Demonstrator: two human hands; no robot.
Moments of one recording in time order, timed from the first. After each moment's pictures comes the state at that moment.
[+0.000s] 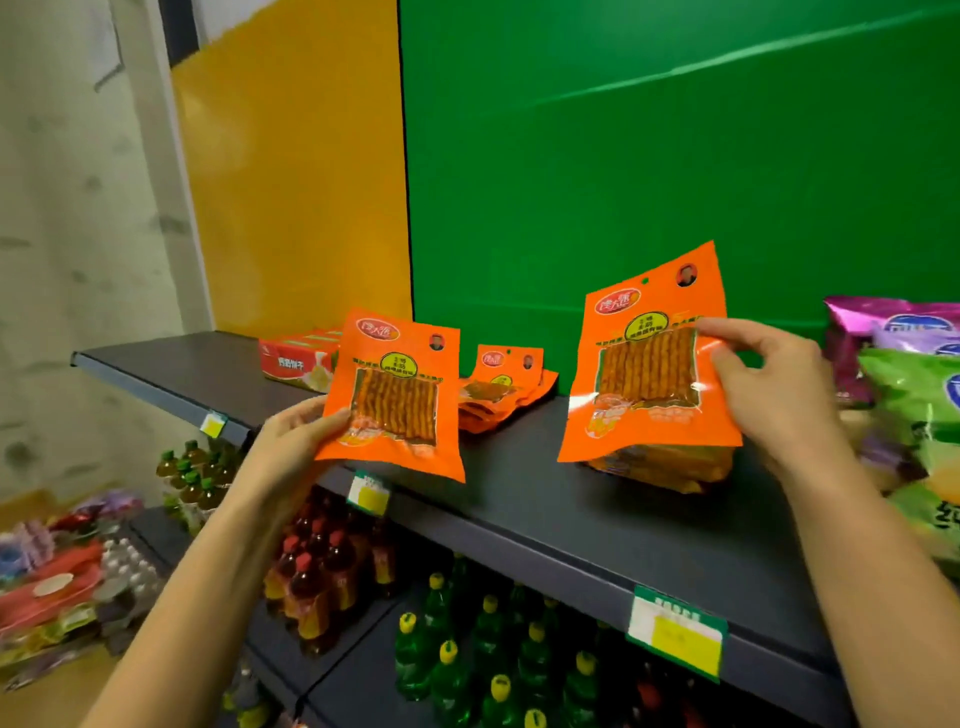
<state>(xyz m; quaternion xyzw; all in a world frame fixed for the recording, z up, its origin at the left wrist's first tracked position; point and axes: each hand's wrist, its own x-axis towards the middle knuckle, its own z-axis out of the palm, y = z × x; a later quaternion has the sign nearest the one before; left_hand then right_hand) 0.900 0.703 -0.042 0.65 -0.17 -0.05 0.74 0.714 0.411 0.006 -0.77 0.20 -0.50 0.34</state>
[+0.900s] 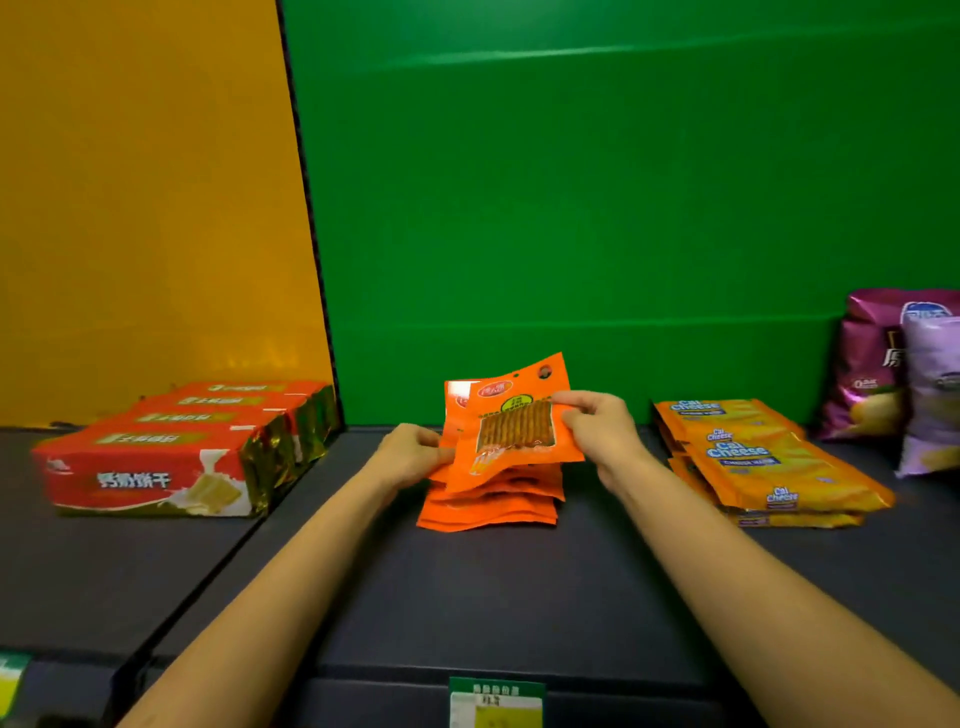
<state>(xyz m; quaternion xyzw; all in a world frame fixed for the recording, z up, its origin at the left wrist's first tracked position) 1.166 0.560 -0.055 0.79 -0.42 -0.20 0.40 0.999 0.435 -0.050 -0.66 0.39 -0.43 0.48</state>
